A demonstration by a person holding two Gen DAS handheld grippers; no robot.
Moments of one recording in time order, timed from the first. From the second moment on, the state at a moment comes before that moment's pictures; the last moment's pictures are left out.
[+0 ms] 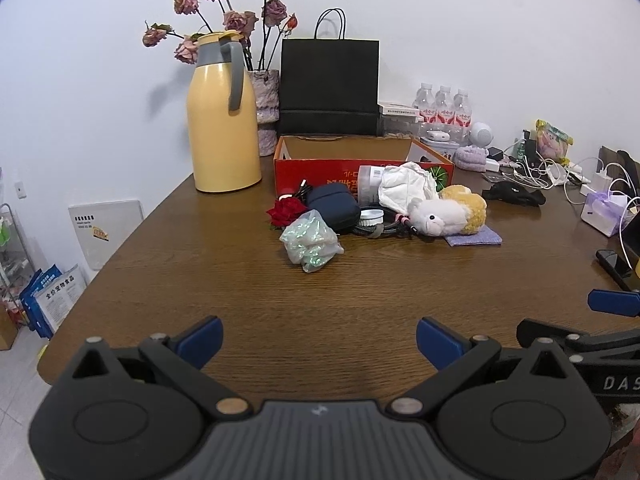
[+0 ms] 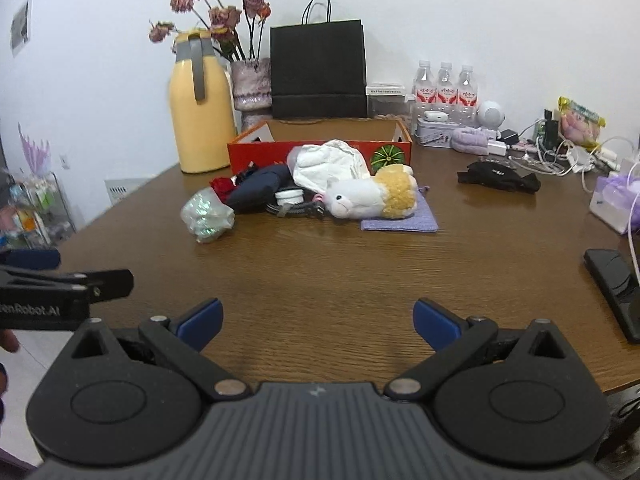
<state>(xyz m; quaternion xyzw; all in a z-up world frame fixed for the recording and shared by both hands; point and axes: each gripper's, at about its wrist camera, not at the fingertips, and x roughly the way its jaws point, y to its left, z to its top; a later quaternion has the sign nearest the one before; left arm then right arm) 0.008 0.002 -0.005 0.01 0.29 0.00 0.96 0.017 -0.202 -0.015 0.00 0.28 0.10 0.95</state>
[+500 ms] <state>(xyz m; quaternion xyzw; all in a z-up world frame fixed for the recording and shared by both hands) 0.014 0.002 -0.012 0.01 0.30 0.00 0.95 0.019 -0.211 -0.024 0.04 0.29 0.11 0.95</state>
